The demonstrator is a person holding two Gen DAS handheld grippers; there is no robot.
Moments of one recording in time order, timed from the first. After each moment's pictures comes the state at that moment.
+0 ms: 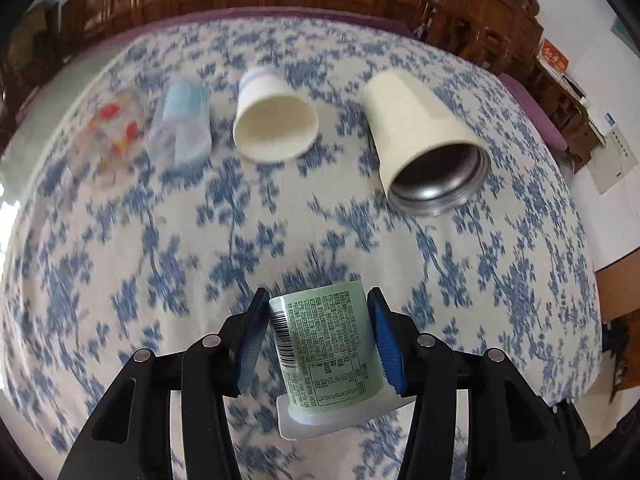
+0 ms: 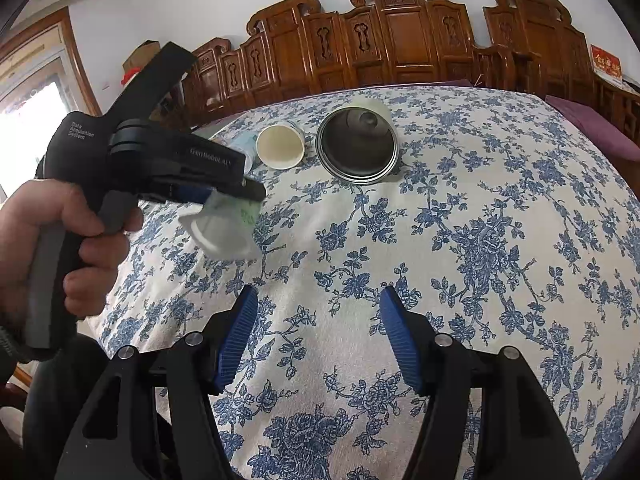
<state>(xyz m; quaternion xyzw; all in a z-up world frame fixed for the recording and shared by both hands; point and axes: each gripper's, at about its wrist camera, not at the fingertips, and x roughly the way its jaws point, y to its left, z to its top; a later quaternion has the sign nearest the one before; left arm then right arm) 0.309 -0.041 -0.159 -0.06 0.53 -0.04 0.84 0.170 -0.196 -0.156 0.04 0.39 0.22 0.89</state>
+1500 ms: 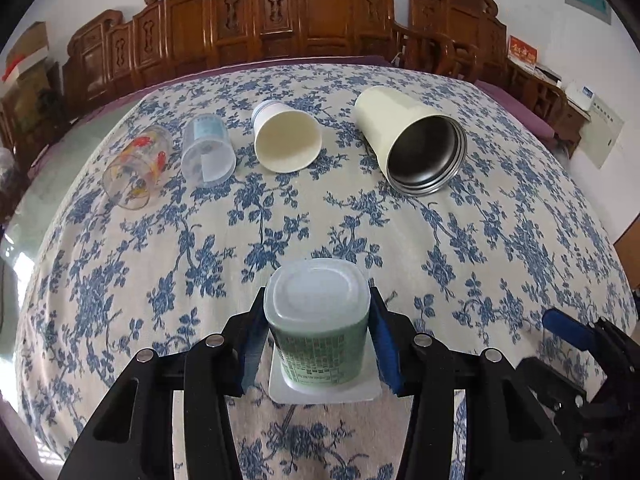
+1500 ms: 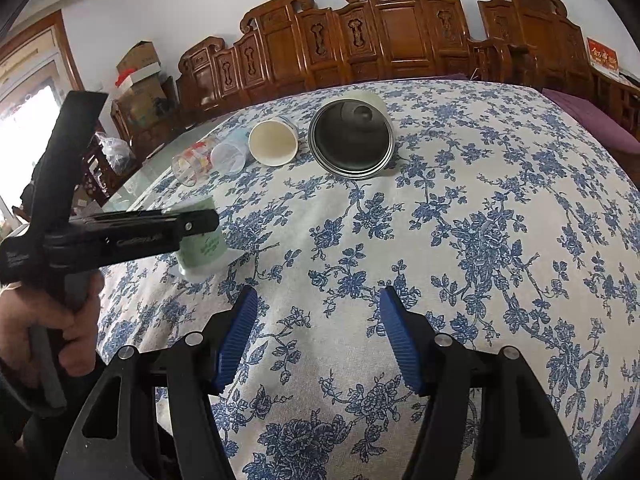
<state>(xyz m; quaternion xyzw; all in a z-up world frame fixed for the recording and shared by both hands) 0.240 -0.030 -0.162 0.01 0.45 -0.05 0.89 0.178 -0.197 -0.163 0.05 0.40 0.21 0.89</state>
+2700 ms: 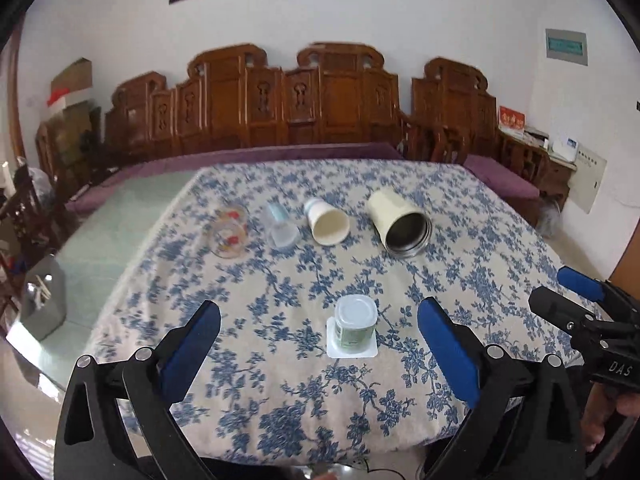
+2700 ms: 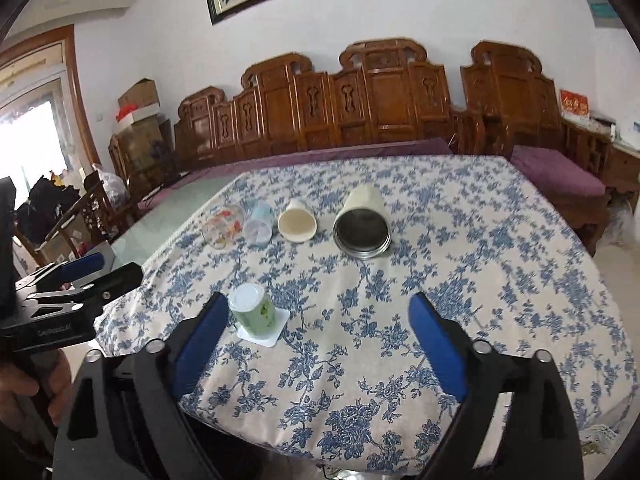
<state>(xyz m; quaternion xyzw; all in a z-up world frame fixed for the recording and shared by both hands) 0.093 0.014 -0.044 0.01 0.30 -0.02 0.95 0.094 -0.183 -0.045 0.04 0.30 0.16 0.94</state>
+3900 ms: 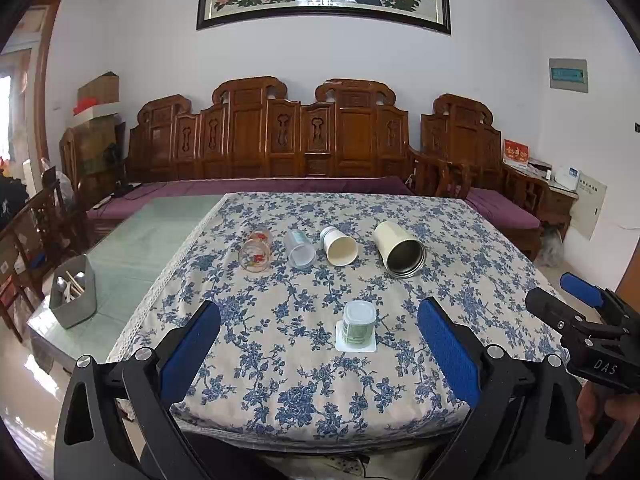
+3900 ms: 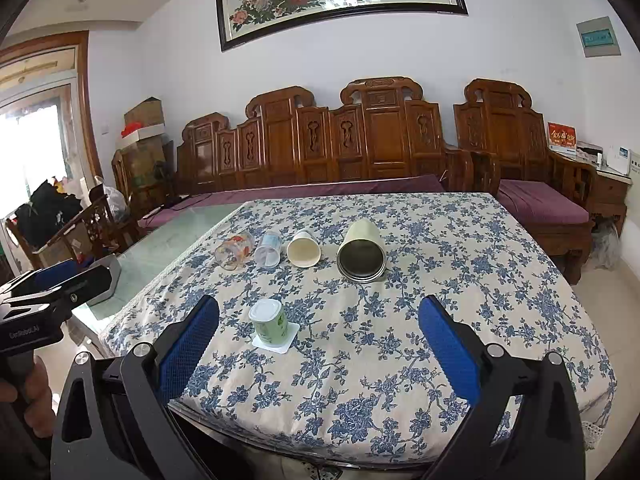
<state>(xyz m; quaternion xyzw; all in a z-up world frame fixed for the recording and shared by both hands) 0.018 0.022 -0.011 -0.01 0.25 0.00 0.97 0.038 -0.181 -0.013 0.03 0.24 0.15 0.96</state>
